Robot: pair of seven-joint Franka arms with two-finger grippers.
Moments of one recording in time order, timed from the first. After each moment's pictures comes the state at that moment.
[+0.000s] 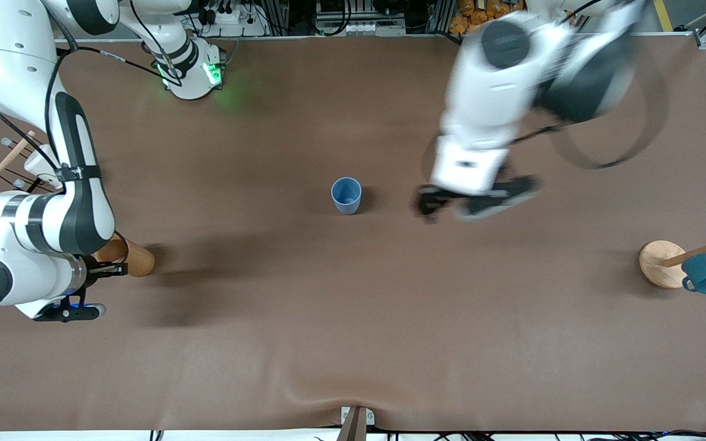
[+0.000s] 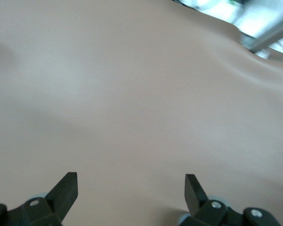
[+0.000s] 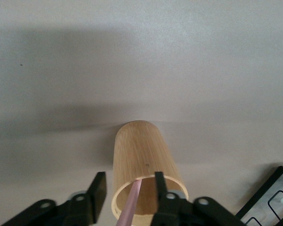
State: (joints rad) left arm -0.33 0.21 -0.18 -1.50 0.17 1.83 -0.92; right arm 0.02 0.67 -0.06 -1.35 -0.10 1.75 -0.02
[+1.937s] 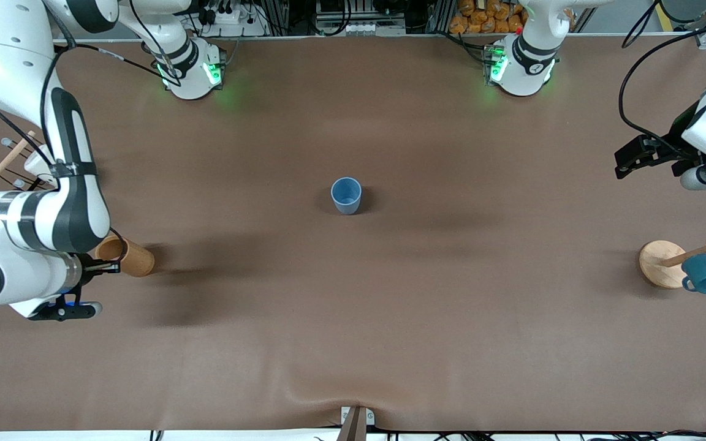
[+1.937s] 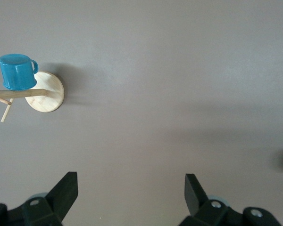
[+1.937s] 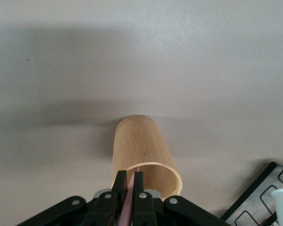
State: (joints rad) left arm 0.03 0.02 -0.13 -1.58 0.04 1.61 -0.12; right arm 0.02 0.64 -0.06 -1.32 -0.10 1.70 -0.06
